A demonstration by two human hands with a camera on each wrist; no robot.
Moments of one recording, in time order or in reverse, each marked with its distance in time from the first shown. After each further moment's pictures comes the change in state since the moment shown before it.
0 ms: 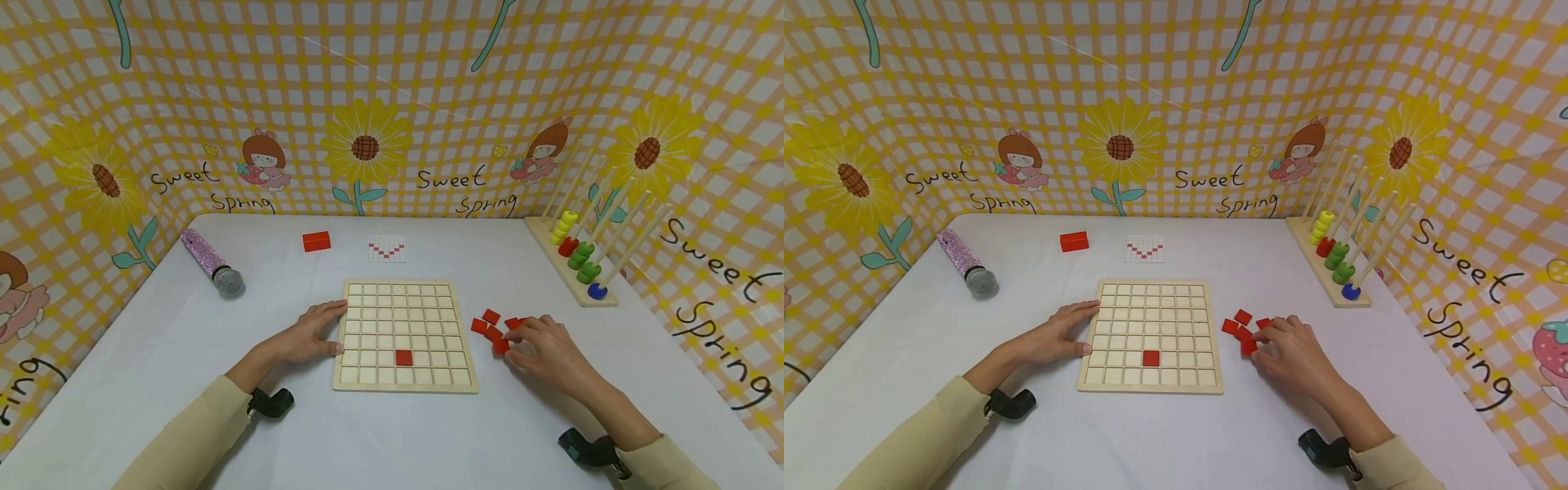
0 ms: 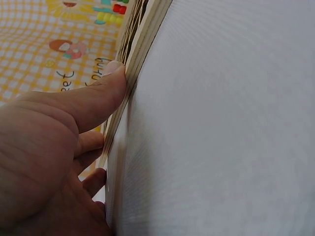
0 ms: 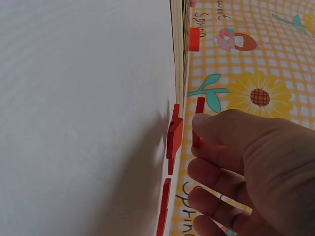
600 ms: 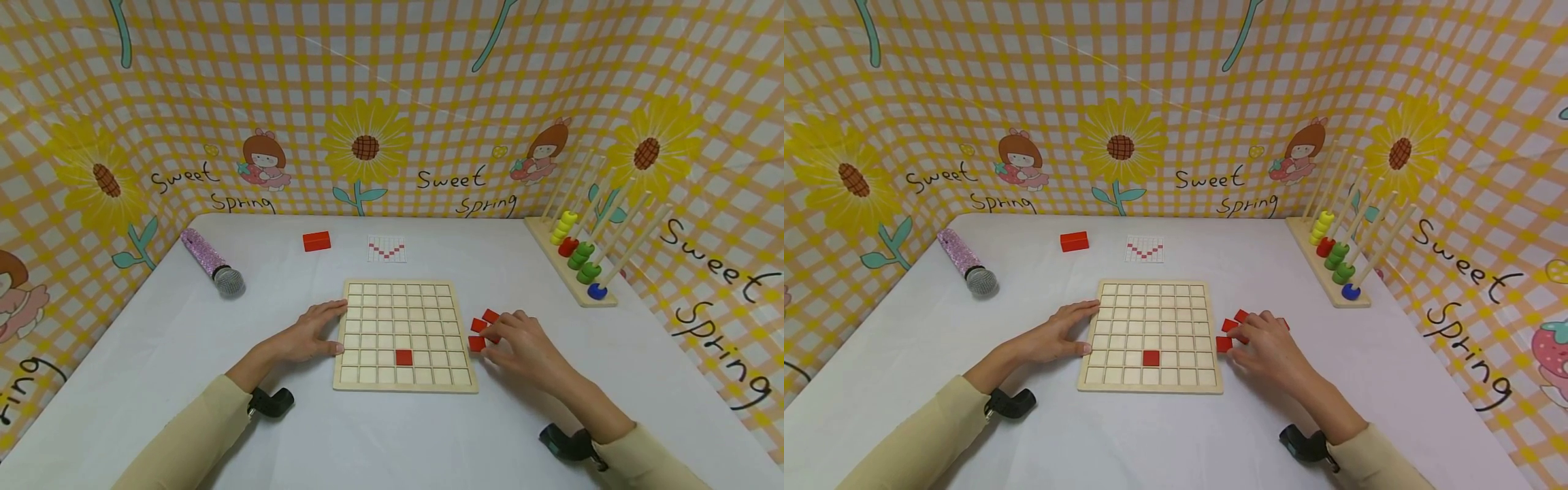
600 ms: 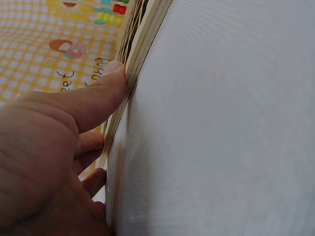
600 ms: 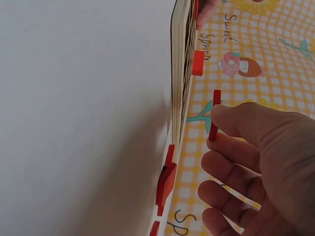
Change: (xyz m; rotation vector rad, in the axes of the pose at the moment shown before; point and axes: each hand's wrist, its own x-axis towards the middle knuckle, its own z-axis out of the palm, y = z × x) left_hand -0.001 0.000 0.000 -0.007 0.000 0.003; right_hand 0.013 -0.027 0.006 0.025 0.029 -0.118
